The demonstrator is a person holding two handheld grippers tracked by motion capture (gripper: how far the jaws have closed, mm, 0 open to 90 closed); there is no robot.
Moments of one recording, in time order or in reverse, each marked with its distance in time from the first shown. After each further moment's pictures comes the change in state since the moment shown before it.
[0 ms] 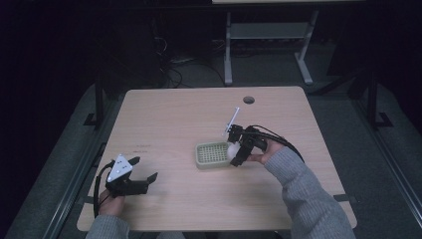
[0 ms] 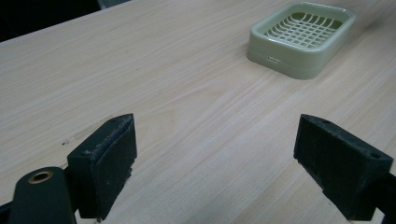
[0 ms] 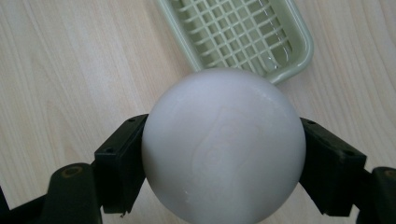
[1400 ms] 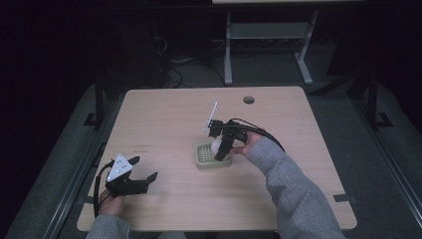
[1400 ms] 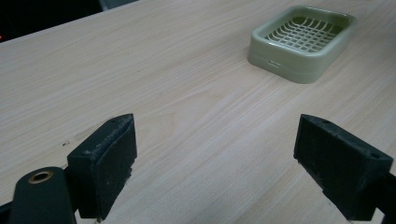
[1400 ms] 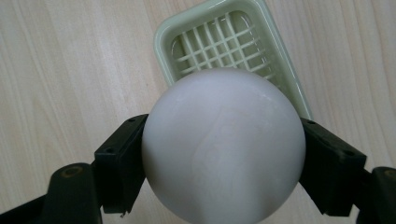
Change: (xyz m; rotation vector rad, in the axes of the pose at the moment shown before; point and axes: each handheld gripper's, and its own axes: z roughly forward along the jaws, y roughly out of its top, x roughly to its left) left arm 0.000 0.001 0.000 -0.011 0.004 -0.017; right arm -0.002 0.054 0.015 0.032 0.022 -0.081
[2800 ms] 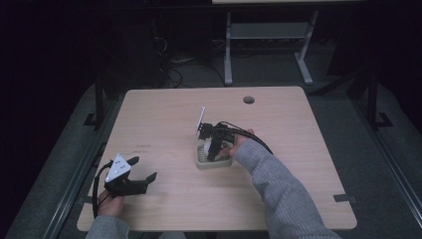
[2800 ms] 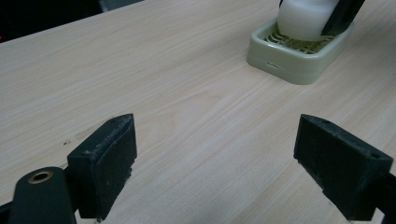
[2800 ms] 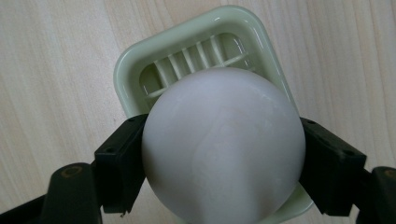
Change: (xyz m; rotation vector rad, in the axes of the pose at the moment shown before) left arm 0.000 0.000 -0.003 -0.005 -0.005 -0.004; right arm -0.008 0.025 0.041 0.045 -0.025 -0.004
